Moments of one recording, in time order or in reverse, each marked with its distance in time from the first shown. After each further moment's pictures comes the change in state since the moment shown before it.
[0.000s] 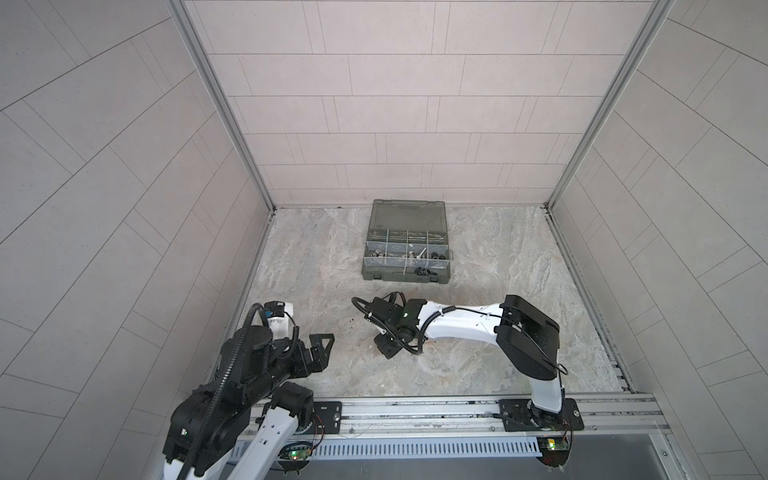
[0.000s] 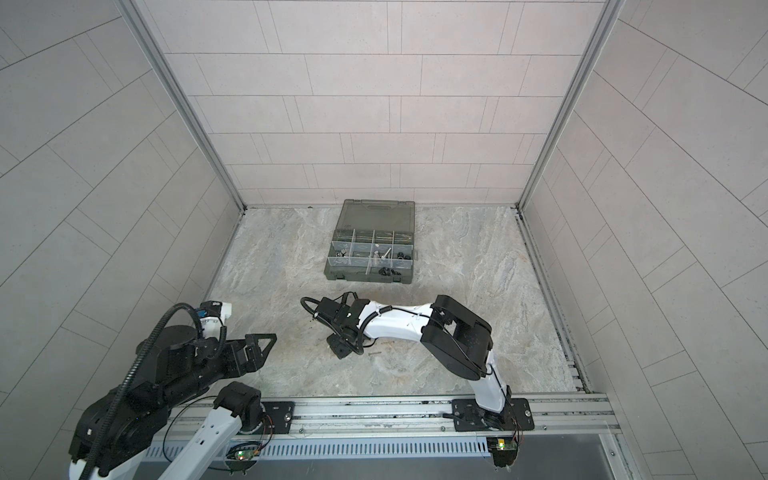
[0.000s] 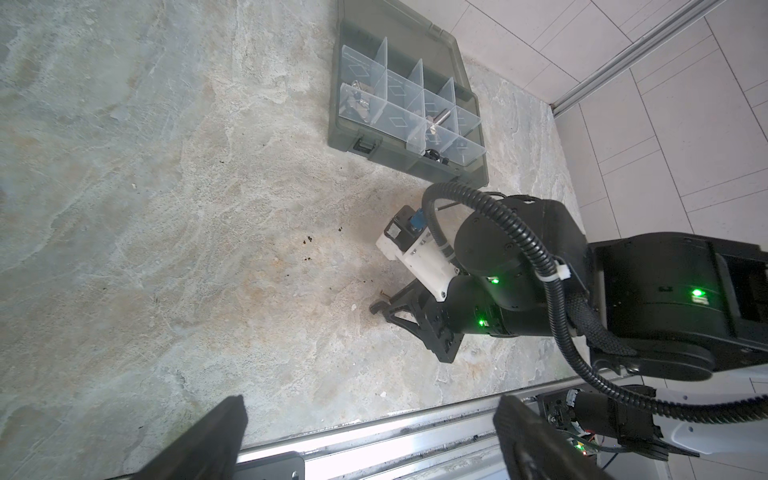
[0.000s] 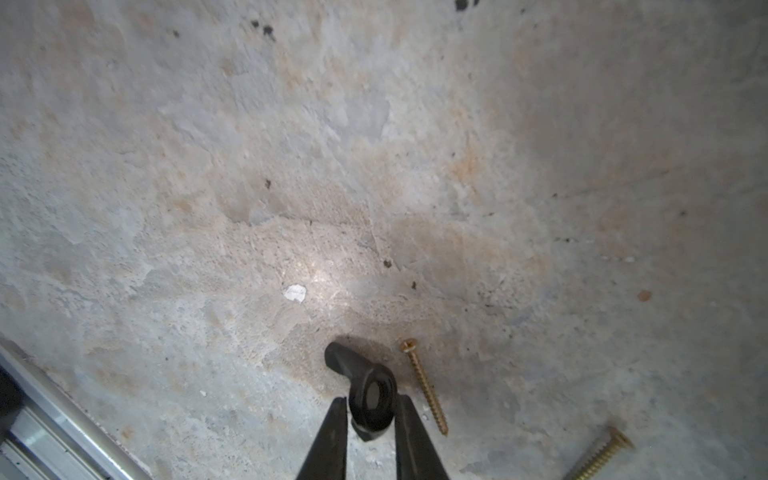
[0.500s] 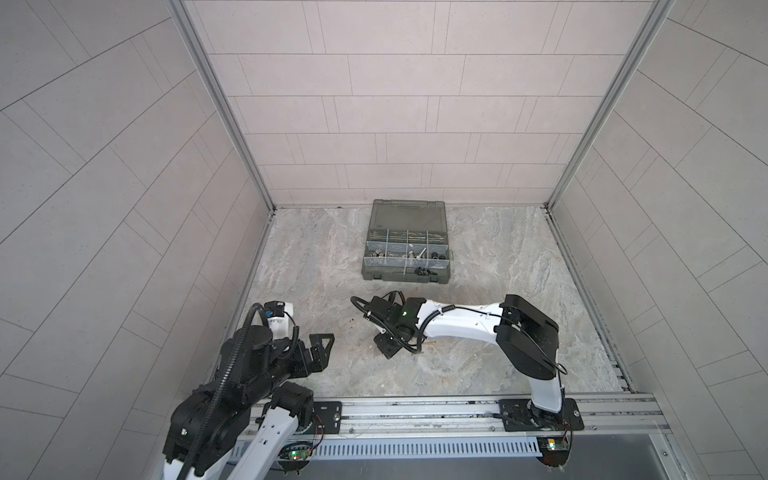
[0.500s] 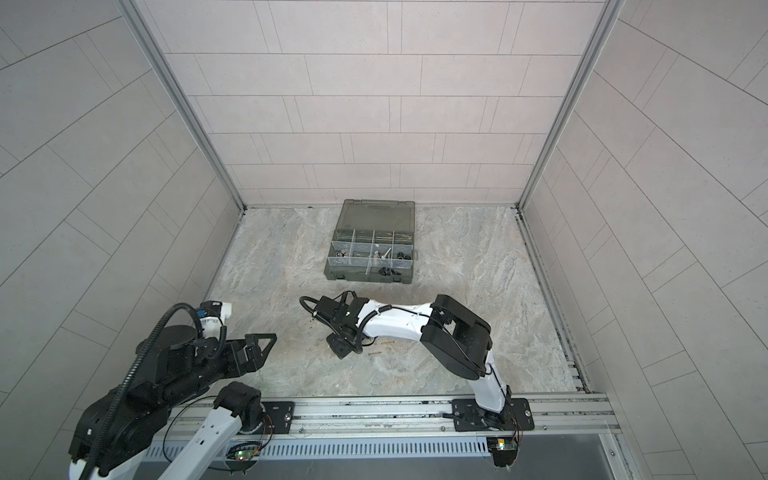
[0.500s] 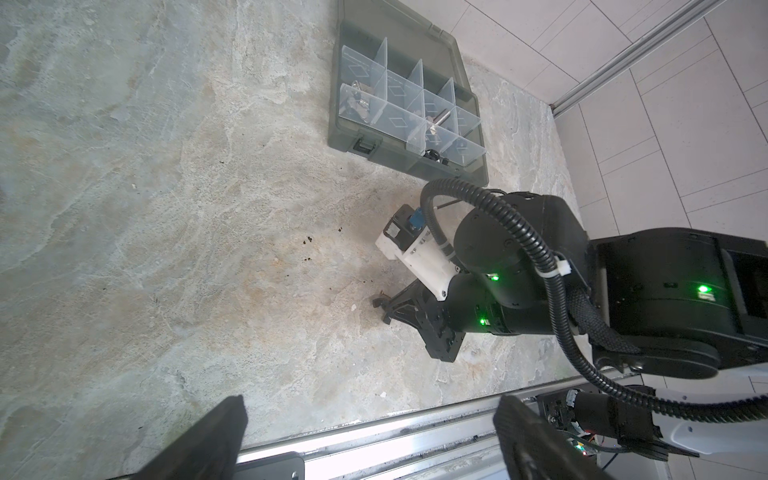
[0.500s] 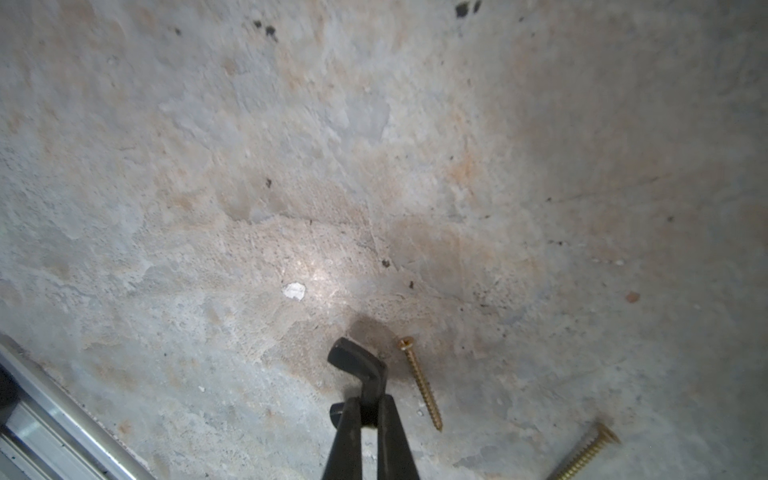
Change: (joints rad) left arm 0.000 0.002 0.000 0.001 0.000 0.000; right arm -0.008 -0.006 0.018 -0.037 0.004 -0.019
